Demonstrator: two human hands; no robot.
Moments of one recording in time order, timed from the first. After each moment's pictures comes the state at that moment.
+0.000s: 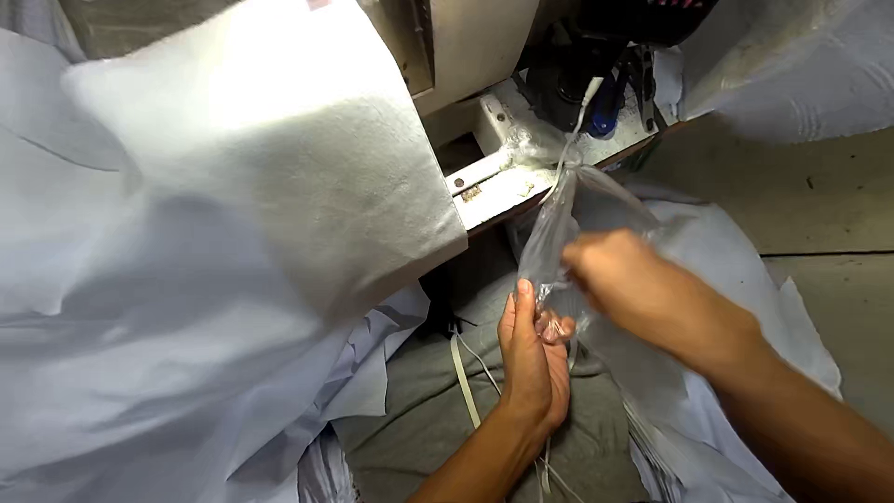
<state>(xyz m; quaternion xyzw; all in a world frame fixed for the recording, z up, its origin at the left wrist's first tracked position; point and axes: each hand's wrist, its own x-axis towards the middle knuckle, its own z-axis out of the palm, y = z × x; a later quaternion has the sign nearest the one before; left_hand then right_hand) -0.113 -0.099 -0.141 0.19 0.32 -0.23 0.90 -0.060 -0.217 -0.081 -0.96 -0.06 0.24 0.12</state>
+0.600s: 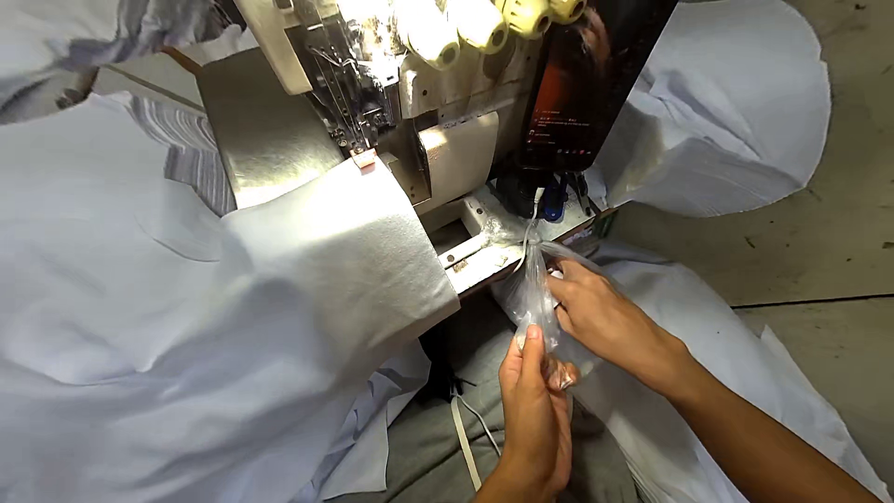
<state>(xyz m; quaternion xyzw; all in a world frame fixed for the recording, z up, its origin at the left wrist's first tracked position) -0.100 -0.096 -0.101 0.27 0.23 -0.25 0.90 -0.052 -0.227 -0.084 -0.98 -0.04 0.06 0.17</state>
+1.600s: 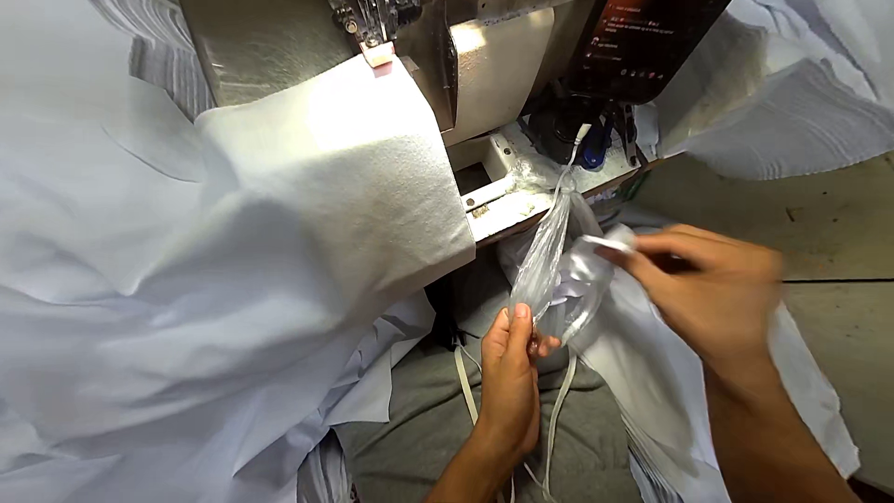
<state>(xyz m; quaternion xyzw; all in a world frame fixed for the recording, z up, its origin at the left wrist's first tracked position) -0.112 -0.060 -0.116 0.36 0.22 -0.25 0.87 -0.085 -0.245 -0.079 -0.93 0.01 -0.18 0.31</state>
